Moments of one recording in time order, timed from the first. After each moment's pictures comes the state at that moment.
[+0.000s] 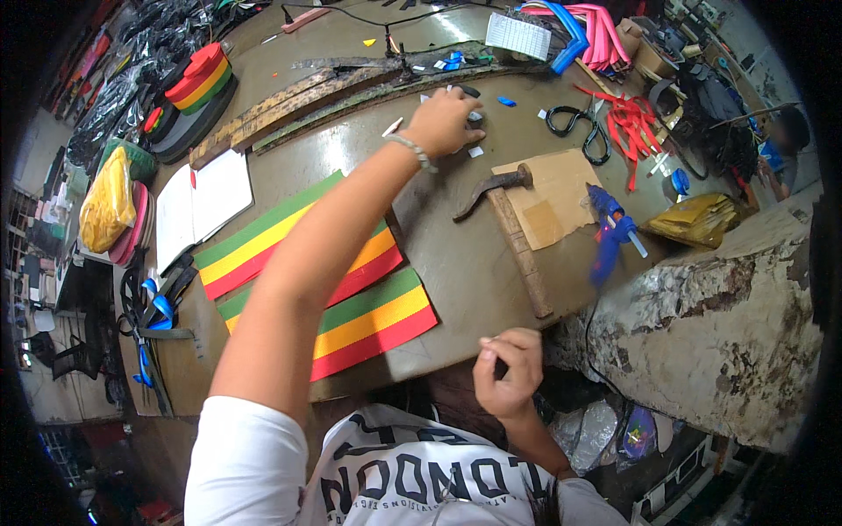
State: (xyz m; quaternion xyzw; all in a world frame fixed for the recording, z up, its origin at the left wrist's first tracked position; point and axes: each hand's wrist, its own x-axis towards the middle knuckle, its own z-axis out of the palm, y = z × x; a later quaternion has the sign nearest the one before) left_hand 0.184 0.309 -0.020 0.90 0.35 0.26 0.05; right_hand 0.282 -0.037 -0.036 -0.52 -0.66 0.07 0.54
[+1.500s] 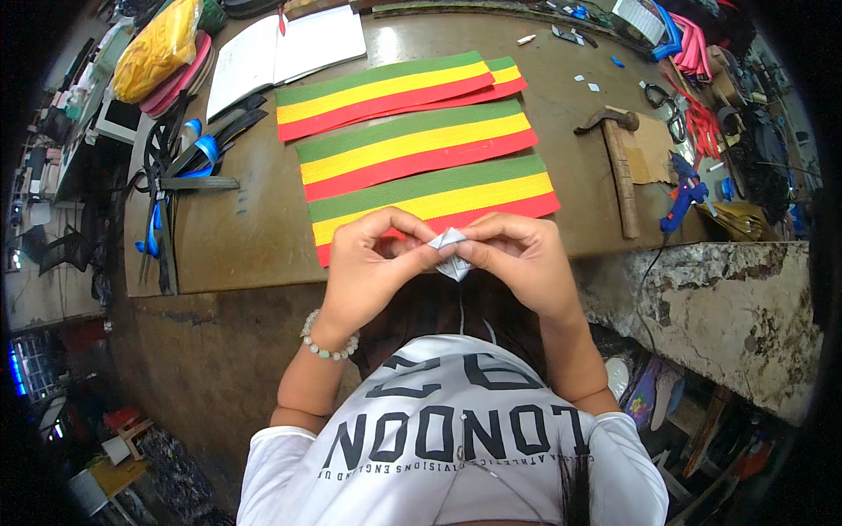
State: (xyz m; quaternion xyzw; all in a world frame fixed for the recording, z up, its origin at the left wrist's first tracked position) left_hand -0.020 -0.053 0.026 0.50 0.53 0.47 0.50; right_hand 0.178 -0.021 0.018 -0.31 -0.46 0.73 0.40
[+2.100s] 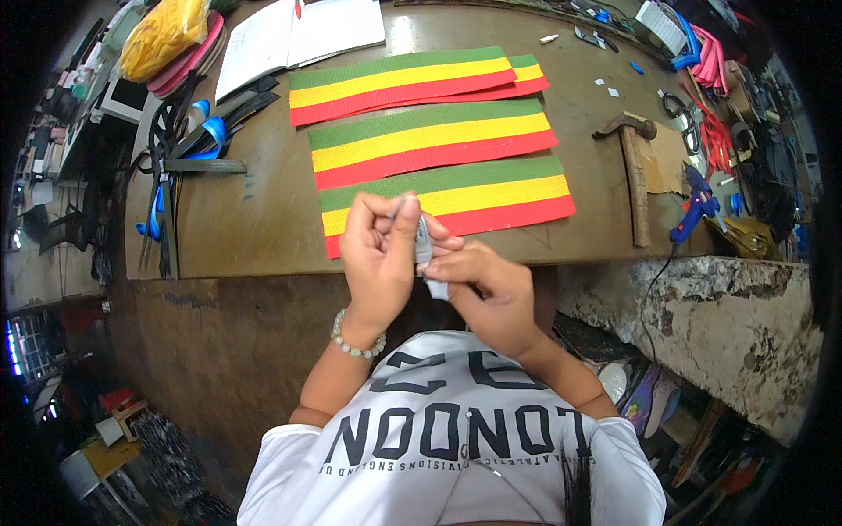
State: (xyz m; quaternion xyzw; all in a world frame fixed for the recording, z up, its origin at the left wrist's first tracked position) left_hand 0.000 -0.058 0.009 0.36 0.45 0.66 0.48; right_hand 0.144 -0.053 -0.001 -0.31 -0.65 0.53 0.44
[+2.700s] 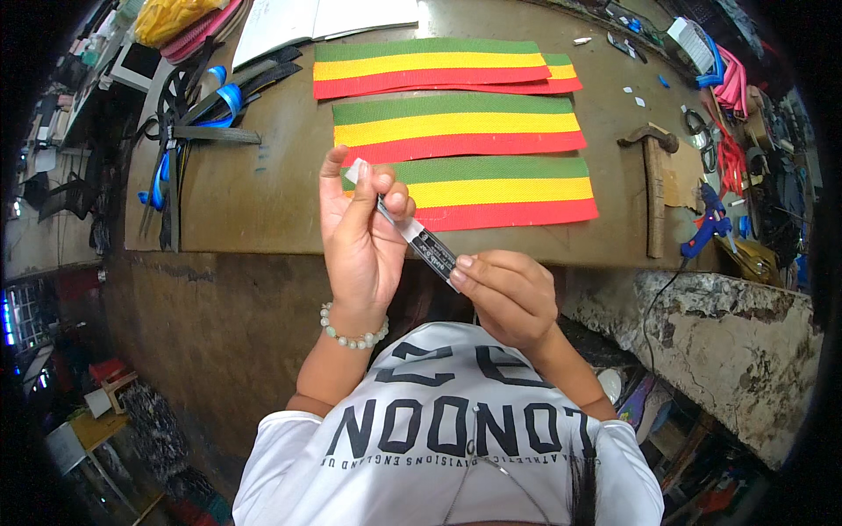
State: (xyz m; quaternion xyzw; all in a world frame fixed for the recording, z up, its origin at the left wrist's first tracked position) left_hand -0.031 -0.058 -0.006 0.14 0.23 0.79 0.55; right_hand 0.154 -0.048 -0.008 -0.19 -0.84 0.15 0.48
